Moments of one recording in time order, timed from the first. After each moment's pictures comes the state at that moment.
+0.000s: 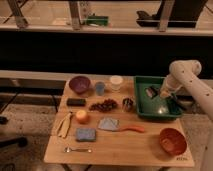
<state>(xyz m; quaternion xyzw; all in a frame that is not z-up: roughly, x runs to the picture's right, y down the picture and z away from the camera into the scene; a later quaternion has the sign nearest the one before) 0.352 0.014 0.864 -0.22 0.01 0.16 0.96</state>
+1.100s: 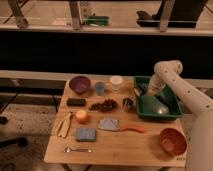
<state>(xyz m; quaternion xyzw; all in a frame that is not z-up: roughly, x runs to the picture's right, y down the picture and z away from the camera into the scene) 0.297 0.008 0.909 -0.21 0.00 0.14 0.97</state>
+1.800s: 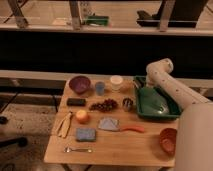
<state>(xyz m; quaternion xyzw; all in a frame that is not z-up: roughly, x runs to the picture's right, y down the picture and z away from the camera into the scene) 0.316 -0.042 0.945 -0.11 0.07 0.14 0.98</state>
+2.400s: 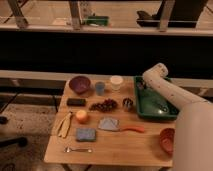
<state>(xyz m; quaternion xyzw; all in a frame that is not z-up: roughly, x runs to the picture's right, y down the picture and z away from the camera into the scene) 0.334 -0.019 0.963 -0.08 0.15 0.11 0.98</state>
